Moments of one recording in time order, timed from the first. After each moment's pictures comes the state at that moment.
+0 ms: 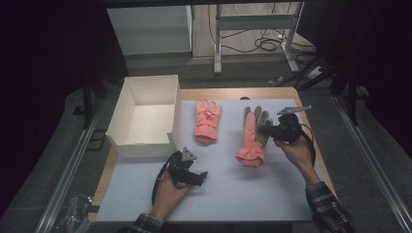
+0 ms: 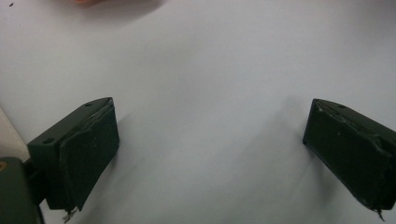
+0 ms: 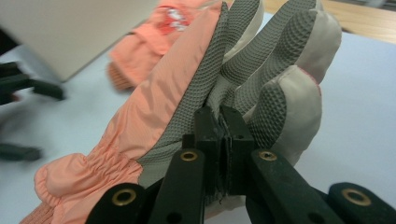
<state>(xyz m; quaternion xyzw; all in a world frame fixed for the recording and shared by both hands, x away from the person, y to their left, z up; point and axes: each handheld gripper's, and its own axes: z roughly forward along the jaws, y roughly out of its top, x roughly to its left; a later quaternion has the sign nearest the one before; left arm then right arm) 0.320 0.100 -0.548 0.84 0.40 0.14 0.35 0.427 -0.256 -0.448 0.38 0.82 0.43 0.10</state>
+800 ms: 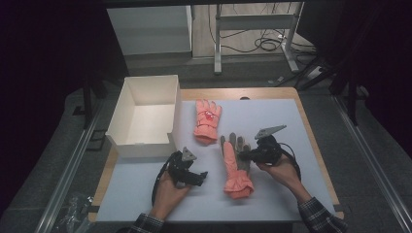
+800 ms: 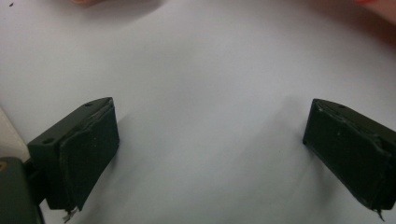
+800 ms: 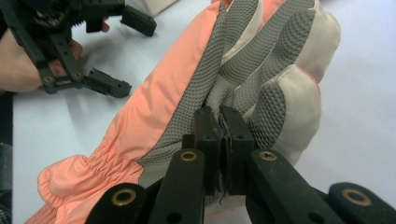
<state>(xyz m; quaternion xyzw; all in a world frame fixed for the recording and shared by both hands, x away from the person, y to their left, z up) 0.320 0.101 -0.548 0.84 0.39 0.14 0.35 0.382 -0.204 -0.488 0.28 0.87 0.41 -0.01</state>
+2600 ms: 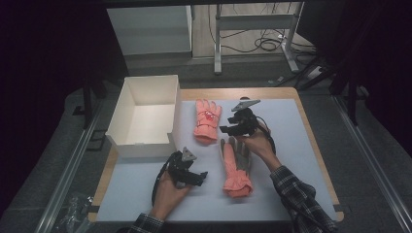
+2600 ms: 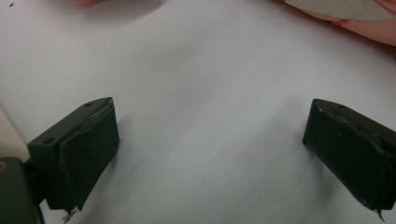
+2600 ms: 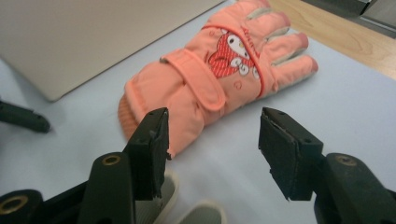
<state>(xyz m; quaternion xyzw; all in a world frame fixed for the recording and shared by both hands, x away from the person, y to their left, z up) 0.320 0.101 -0.548 0.84 0.39 0.14 0.35 0.465 -0.135 -0.471 0.29 0.86 0.40 0.12</state>
